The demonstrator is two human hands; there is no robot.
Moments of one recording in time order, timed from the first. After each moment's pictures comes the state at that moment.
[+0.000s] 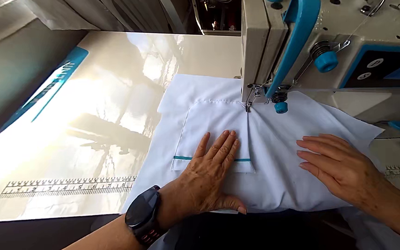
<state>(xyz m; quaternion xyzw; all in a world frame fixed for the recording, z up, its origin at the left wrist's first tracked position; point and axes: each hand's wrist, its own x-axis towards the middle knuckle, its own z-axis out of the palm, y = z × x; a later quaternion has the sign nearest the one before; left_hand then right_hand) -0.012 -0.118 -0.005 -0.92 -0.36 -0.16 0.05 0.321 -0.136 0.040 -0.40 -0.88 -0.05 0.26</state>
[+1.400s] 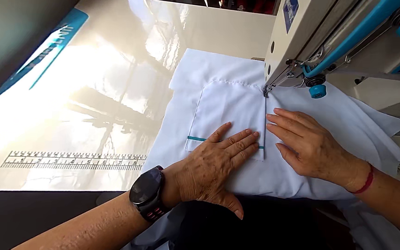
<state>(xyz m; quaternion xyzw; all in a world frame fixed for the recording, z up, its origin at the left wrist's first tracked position) -0.037 -0.116 -0.006 -0.95 -0.24 -0.17 -0.04 0.244 -0.097 0.029 -0.31 -0.92 -0.03 0.24</state>
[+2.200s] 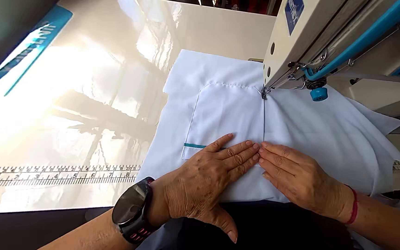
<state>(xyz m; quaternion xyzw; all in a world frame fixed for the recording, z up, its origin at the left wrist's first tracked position) -0.046 -0.116 -0.005 -0.97 -0.19 -0.16 -0.08 0.232 -0.138 0.001 -0.28 -0.92 0.00 0.27</state>
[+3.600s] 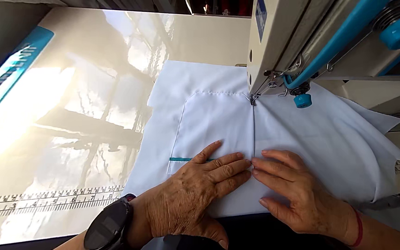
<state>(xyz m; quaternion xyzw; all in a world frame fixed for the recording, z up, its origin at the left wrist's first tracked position) -0.049 -0.109 -0.004 -0.97 -0.18 -0.17 -0.09 0.241 -0.154 -0.009 -0.36 -0.87 0.12 0.30</state>
